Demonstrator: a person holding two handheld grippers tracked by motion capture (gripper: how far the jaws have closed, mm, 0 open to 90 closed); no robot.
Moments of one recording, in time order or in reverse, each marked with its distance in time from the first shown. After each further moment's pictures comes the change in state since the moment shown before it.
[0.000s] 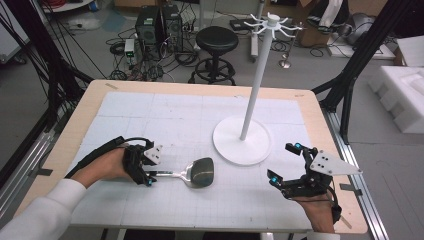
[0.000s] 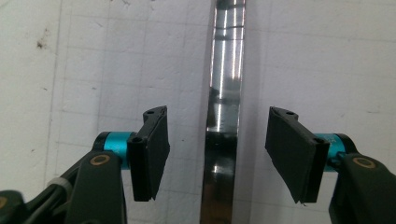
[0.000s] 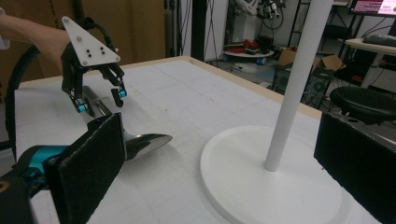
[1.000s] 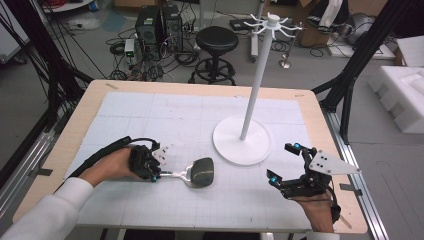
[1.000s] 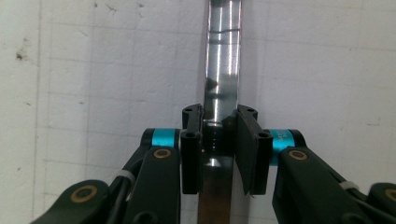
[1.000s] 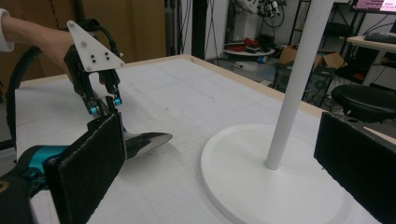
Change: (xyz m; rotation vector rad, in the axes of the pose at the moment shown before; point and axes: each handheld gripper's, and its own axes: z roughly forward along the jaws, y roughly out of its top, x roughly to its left) left arm 0.001 0.014 0.008 0.057 -0.032 0.015; right arm -0.001 -0.001 0.001 0.004 0.003 0.001
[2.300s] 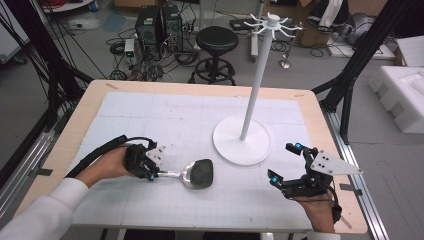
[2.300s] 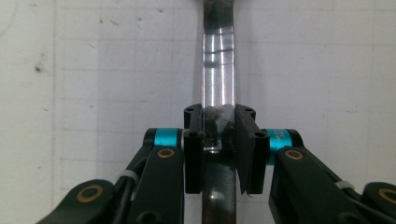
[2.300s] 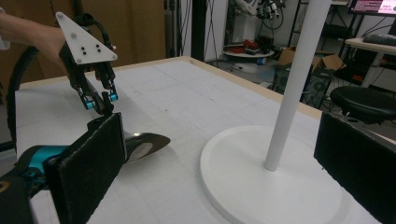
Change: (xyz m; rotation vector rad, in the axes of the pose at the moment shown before) left arm -0.005 -0.004 -0.016 -0.056 0.008 0.054; right arm 0.000 0.001 -0.002 -0.006 0.000 -0.001
